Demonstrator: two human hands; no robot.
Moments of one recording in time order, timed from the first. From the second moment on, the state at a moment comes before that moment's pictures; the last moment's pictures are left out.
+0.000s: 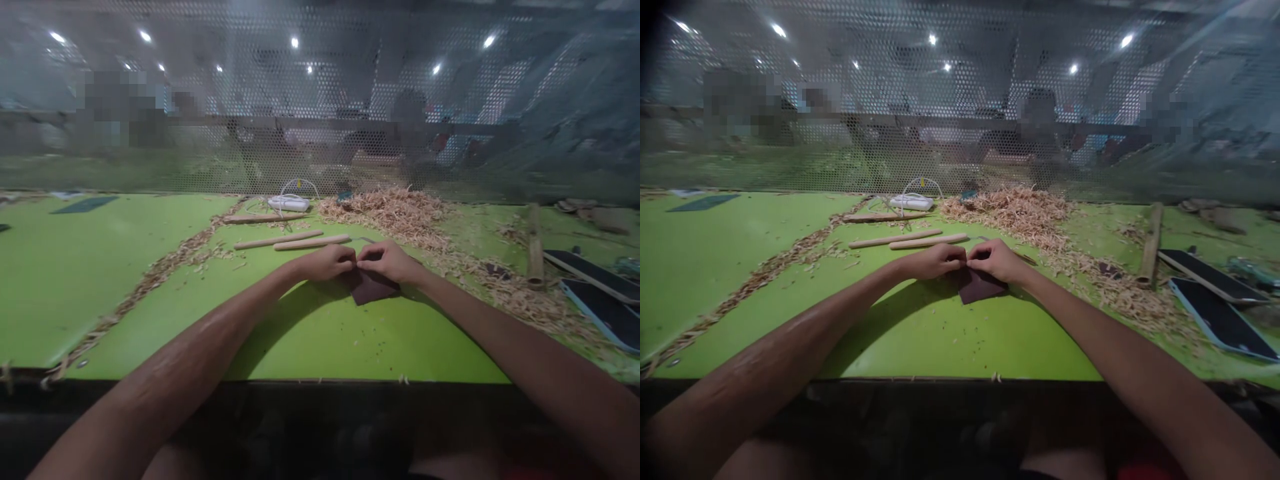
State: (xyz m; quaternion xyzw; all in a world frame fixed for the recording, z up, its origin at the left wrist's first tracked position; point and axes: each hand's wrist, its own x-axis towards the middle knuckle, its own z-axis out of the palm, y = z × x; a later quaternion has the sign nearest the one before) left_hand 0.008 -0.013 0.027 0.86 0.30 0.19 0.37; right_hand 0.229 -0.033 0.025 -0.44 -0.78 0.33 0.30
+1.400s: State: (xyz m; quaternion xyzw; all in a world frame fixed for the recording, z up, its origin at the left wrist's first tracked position) left_hand 0.008 -0.013 0.015 0.80 0.25 0.23 0.50; right_hand 0.223 -0.056 0.021 -0.47 -0.65 0.49 0.34
